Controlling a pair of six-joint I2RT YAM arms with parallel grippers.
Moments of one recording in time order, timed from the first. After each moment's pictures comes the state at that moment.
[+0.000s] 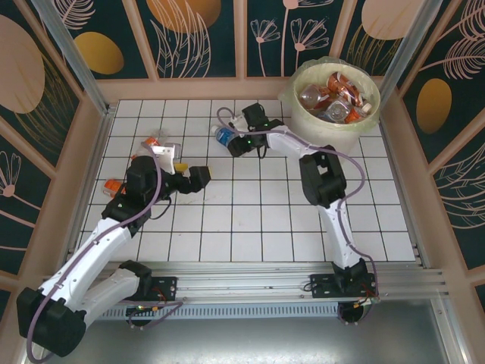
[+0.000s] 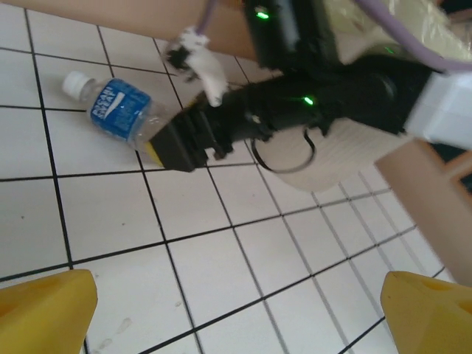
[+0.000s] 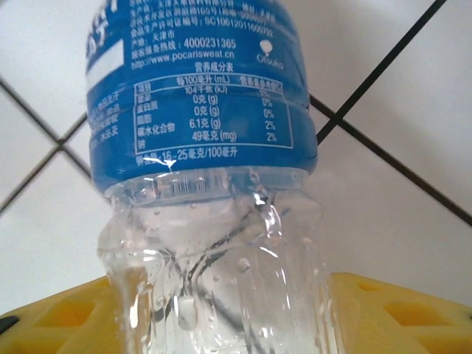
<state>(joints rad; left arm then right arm) -0.41 0.92 0.70 -0.16 0.29 -0.51 0.54 2.31 1.90 -0.51 -0.24 -0.11</state>
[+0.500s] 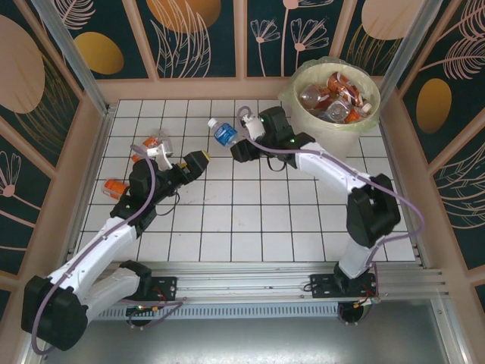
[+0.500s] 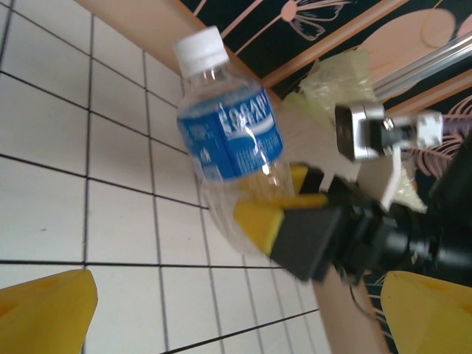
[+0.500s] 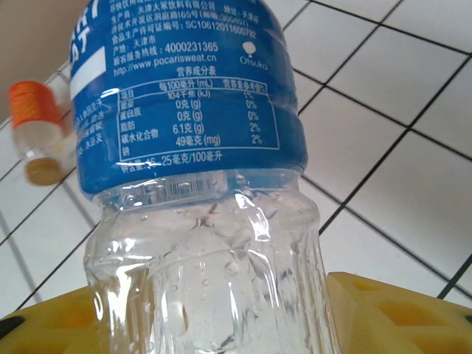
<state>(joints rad) -0.41 0.99 0.62 0.16 0.28 -0.94 0.60 1.71 1.37 -0.35 -0.36 0.09</state>
